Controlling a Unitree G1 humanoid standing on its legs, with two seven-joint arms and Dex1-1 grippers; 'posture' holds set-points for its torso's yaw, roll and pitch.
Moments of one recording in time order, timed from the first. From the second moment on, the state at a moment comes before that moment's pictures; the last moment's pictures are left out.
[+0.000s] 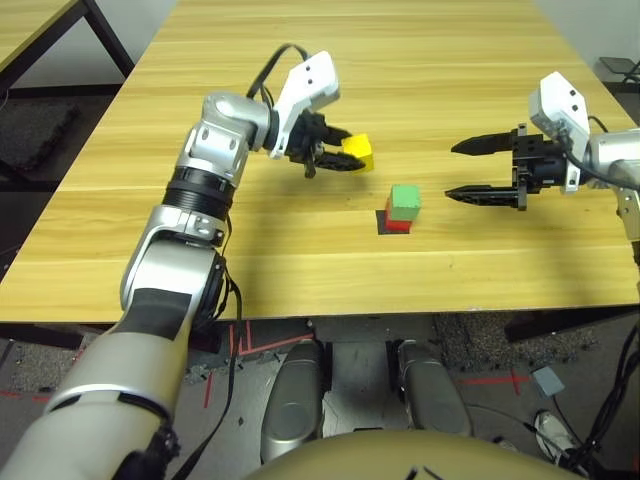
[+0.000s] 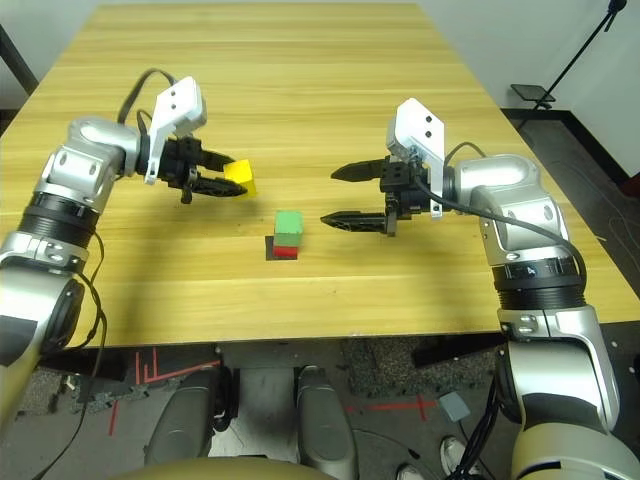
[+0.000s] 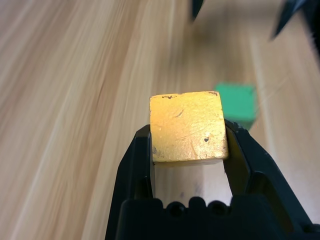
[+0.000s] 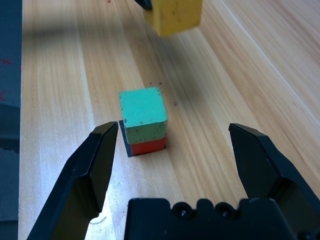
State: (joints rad) left arm -1.04 0.45 -0.19 0.34 -0.07 0.53 -1.35; right arm -0.71 -0.77 0.07 0.24 0.32 0.38 1.38
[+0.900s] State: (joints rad) left arm -1.00 0.36 -0.34 0.35 -0.13 0.48 -1.29; right arm -0.68 -0.79 0.06 0.15 0.34 0.43 1.36
